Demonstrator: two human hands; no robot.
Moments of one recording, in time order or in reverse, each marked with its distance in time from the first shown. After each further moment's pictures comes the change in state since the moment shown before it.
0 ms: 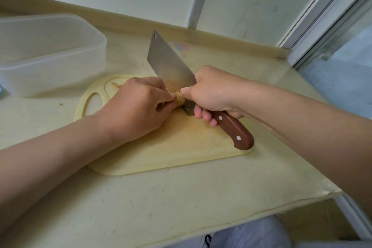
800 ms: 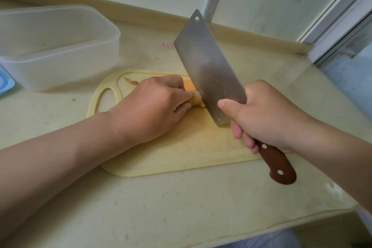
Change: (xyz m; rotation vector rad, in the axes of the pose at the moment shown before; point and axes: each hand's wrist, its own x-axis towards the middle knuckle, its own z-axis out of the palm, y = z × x) left_hand -0.002 -0.003 0.000 0.020 -0.091 0.041; right_hand -0.029 0.044 -0.001 0.034 0.139 -0.075
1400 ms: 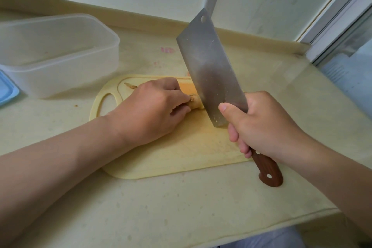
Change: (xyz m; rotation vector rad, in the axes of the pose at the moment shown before) left_hand 0.000 0.001 -0.003 -0.011 0.002 -0.016; right_hand -0.003 0.019 0.012 0.103 0.128 -0.099
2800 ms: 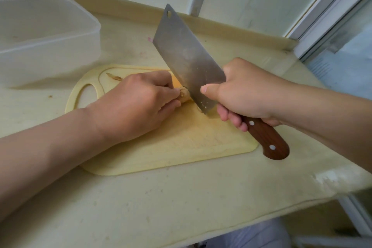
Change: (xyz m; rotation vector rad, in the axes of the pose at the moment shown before) left_hand 0.001 0.000 0.004 0.074 -0.003 0.086; right_hand 0.024 -0.039 -0.020 -0.169 -0.209 0.155
